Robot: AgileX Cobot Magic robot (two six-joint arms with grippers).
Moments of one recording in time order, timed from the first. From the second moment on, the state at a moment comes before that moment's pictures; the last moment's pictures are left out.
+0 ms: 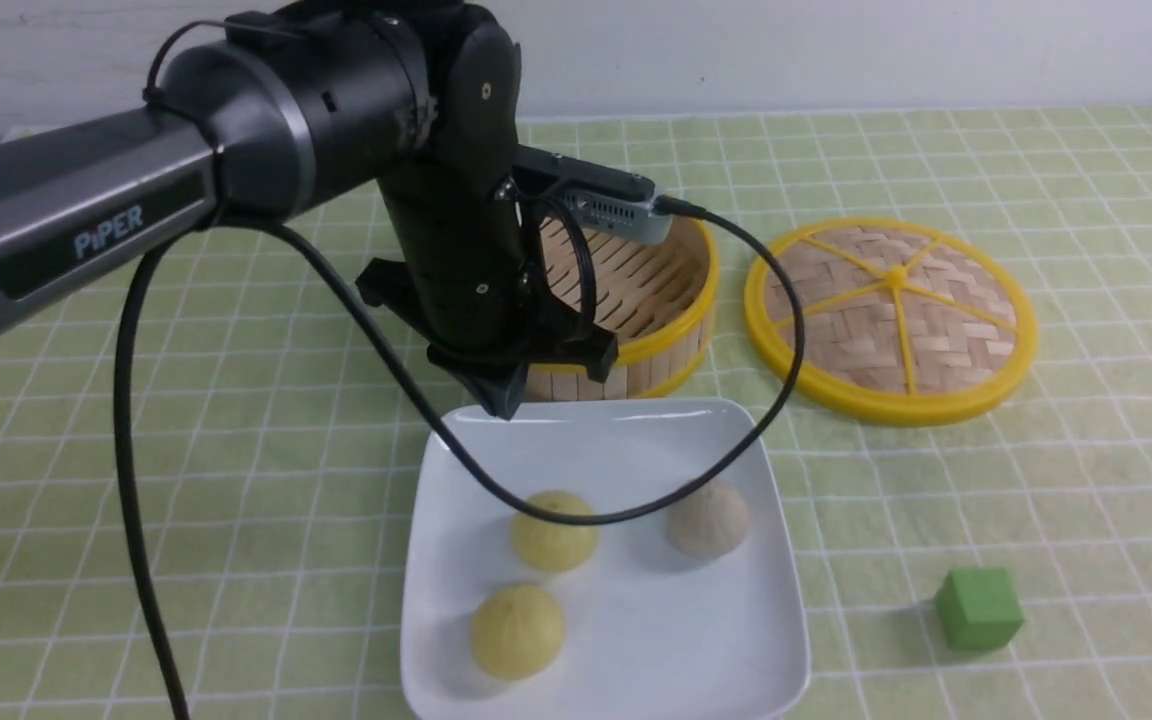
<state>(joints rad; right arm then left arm) 0.38 0.36 -0.29 0.01 0.22 0.13 -0.56 1.90 -1.63 0.03 1.13 -0.07</state>
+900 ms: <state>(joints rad) 0.08 -0.01 0.02 -0.06 0.40 0.13 -0.56 1.42 -1.51 0.20 1.23 -0.12</state>
